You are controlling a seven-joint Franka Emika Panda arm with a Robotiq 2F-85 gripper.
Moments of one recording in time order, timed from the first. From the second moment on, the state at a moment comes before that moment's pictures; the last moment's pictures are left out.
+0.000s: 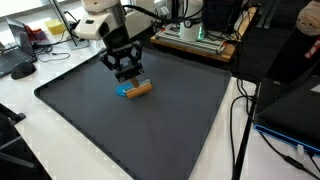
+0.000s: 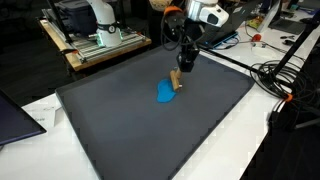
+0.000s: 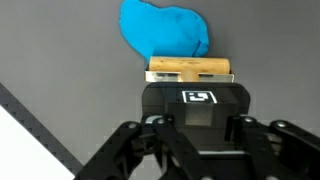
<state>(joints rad) -0.02 0.46 0.10 -1.73 -0.09 2.09 -0.88</state>
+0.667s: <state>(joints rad) -0.01 0.51 0.14 -1.67 -0.08 2.13 -0.89</state>
